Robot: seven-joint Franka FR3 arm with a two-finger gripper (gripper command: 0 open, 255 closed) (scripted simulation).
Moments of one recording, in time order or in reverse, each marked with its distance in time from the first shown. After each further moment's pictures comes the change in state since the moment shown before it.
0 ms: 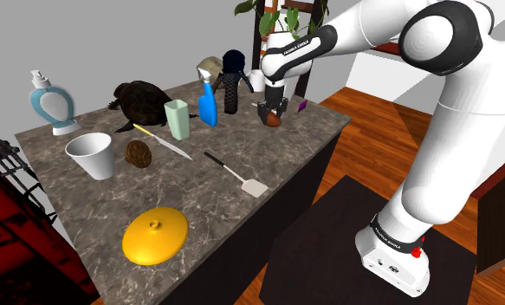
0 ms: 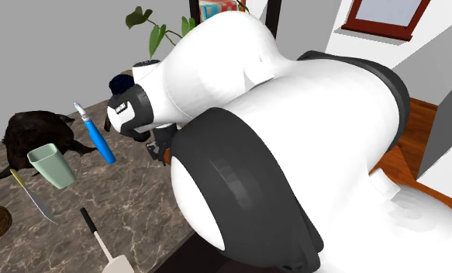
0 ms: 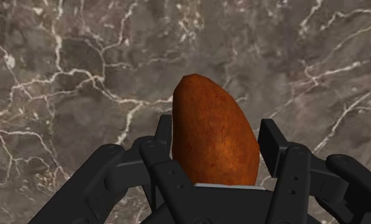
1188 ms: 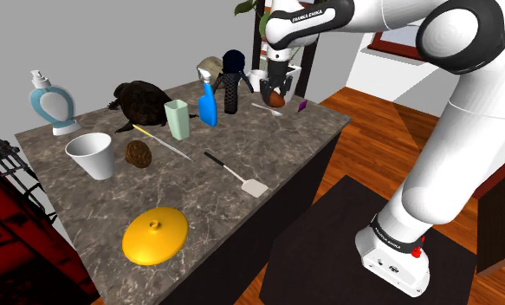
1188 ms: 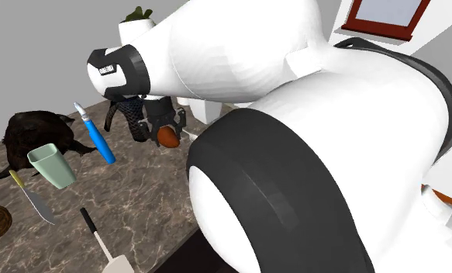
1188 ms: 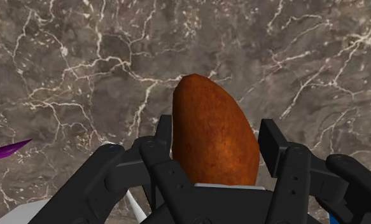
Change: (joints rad) arm 0.002 -0.082 -0.002 0.141 -0.013 -0.223 0.010
